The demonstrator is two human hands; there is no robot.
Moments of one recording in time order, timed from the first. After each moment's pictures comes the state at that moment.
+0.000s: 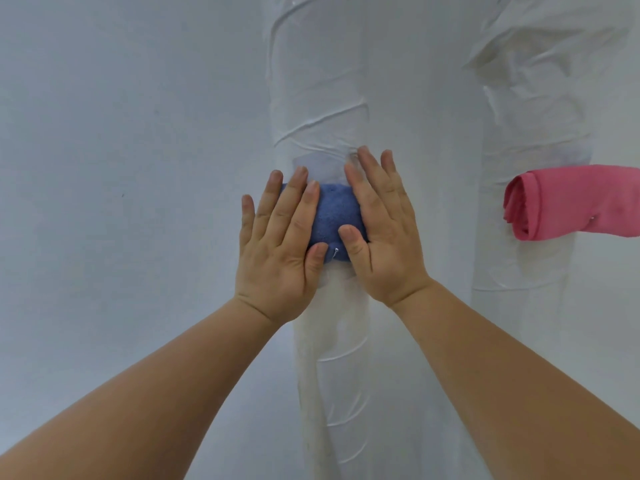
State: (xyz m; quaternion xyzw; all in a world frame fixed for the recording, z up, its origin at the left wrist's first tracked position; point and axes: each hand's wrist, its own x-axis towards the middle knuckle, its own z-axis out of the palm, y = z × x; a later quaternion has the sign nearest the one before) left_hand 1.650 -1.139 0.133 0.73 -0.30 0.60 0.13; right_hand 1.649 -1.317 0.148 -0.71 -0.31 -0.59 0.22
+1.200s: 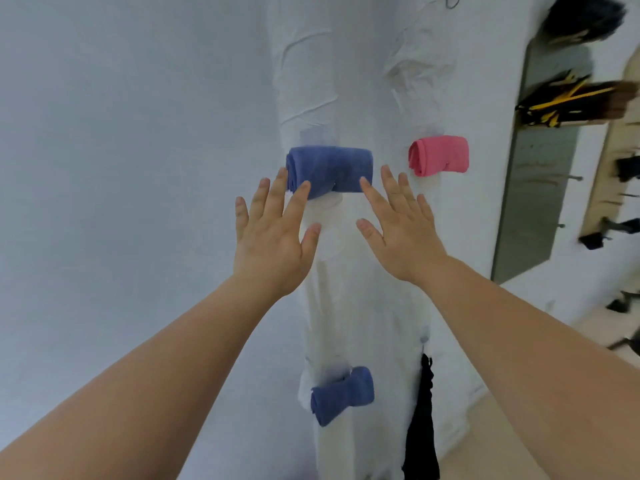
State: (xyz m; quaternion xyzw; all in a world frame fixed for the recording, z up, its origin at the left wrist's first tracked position) left_hand 1.490 -1.044 0.118 0.88 -0.30 0.35 0.13; right_hand 1.431 -1.257 0.105 -0.93 0.07 -0.36 0.05
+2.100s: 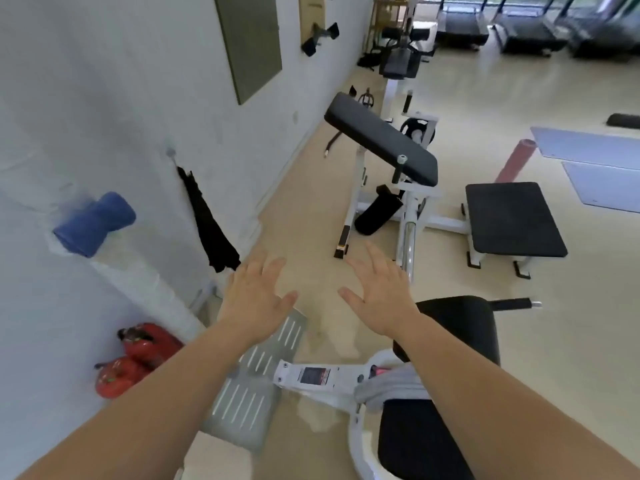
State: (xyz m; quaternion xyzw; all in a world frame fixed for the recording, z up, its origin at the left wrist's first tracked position) left_hand 1.127 -1.085 -0.197 0.80 -0.59 -0.11 0.09; right_hand 0.905 -1.187 -0.213 -0.87 0.47 -0.04 0.16
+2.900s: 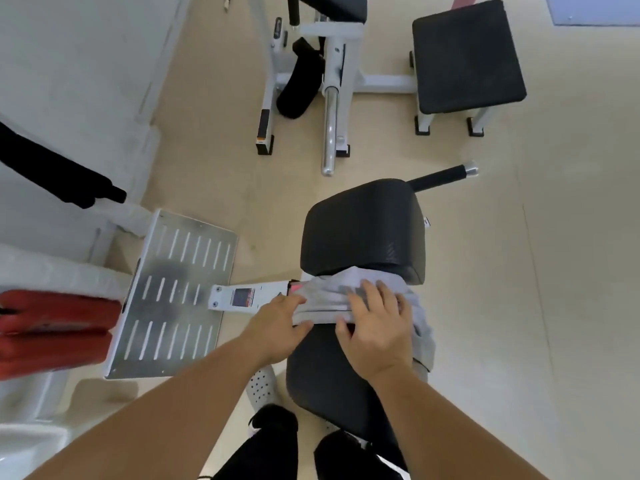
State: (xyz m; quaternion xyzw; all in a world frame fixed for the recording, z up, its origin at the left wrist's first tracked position) left_hand 0.874 -1.143 -0.444 0.70 -0.56 -0.44 -0.06; right_hand 0.674 -1.143 -0.463 -0.76 0.63 0.05 0.15
